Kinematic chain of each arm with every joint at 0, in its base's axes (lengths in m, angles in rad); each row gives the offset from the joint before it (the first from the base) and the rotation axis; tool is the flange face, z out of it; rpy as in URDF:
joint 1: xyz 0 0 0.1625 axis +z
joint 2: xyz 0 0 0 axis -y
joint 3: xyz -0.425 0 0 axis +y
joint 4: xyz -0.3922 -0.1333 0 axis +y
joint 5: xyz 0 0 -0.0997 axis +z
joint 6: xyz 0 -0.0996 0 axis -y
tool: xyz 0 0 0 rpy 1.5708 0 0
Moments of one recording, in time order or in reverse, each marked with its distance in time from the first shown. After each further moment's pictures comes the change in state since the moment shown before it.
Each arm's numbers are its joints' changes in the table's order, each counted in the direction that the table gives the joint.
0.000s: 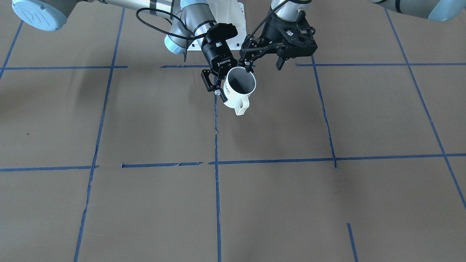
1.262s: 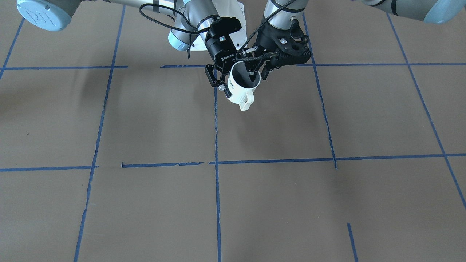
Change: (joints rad) left arm -0.005 -0.037 -0.047 -0.002 0.000 -0.009; right arm -0.004 0.013 -0.002 0.000 0.003 -0.015
